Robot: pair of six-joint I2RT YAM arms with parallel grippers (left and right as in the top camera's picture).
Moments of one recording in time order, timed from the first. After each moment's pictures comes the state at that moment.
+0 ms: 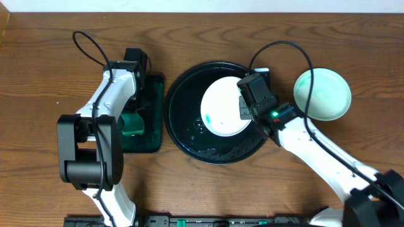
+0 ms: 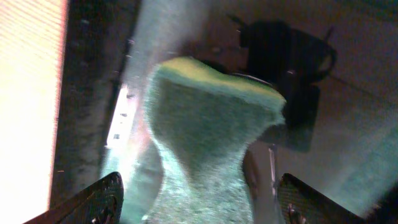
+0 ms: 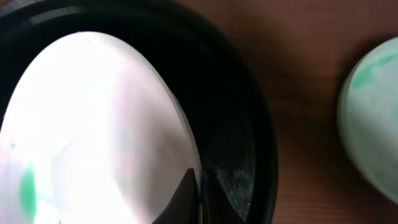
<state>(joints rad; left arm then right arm) -0.05 1.93 1.34 -0.97 -0.26 -0.43 0.56 1.57 1.04 -0.47 0.33 0.41</state>
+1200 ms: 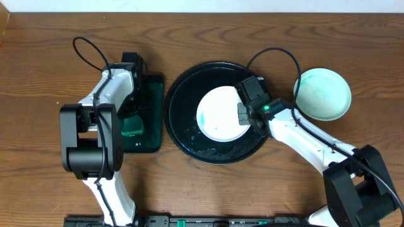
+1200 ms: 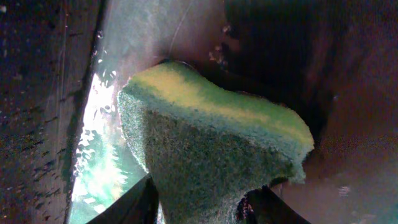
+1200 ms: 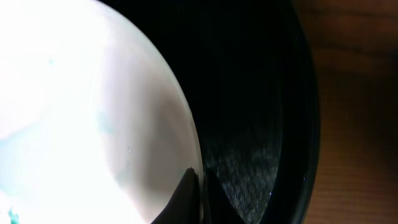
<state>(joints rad) -0.01 2.02 1.34 -0.93 -0.23 -0.44 0.53 1.70 1.04 -0.50 0.24 0.42</state>
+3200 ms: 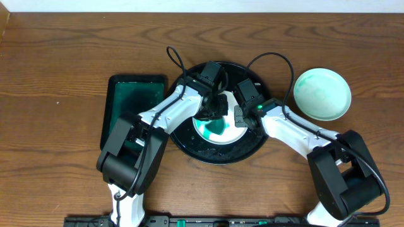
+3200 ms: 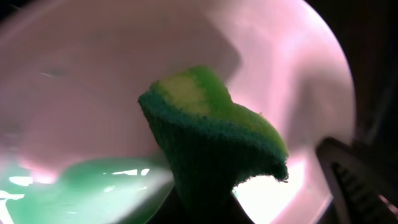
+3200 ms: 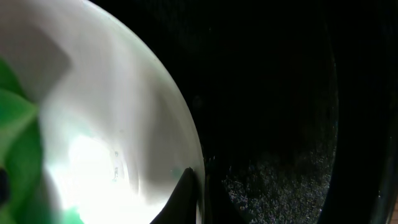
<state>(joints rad) -0.54 1.99 1.33 -0.62 0.29 -0.60 0.53 1.82 1.03 -0.45 0.17 0.49</state>
